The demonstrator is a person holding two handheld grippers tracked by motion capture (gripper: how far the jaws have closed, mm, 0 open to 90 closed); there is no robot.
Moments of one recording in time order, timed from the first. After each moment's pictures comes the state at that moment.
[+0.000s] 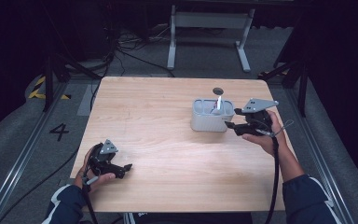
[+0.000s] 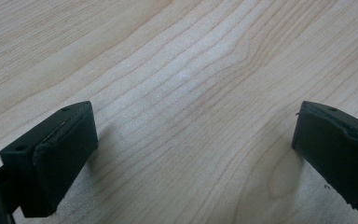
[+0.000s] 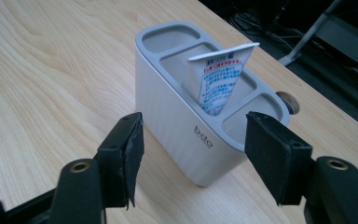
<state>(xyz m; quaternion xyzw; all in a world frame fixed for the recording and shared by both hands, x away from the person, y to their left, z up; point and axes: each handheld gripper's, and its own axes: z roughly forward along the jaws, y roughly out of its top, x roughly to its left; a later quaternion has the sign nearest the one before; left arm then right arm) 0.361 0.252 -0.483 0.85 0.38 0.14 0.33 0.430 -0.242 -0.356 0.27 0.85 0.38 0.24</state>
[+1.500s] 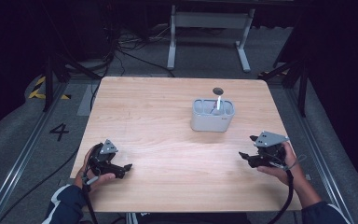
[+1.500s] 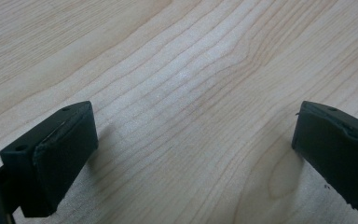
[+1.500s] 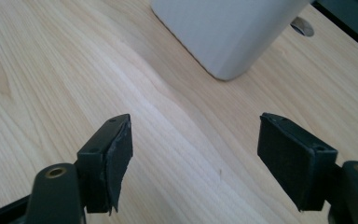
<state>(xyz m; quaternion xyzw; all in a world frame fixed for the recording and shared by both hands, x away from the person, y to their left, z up) 0.361 0.252 -0.484 0.85 0.38 0.14 0.33 0.365 -0.289 -0.418 0.27 0.87 0.32 0.25</state>
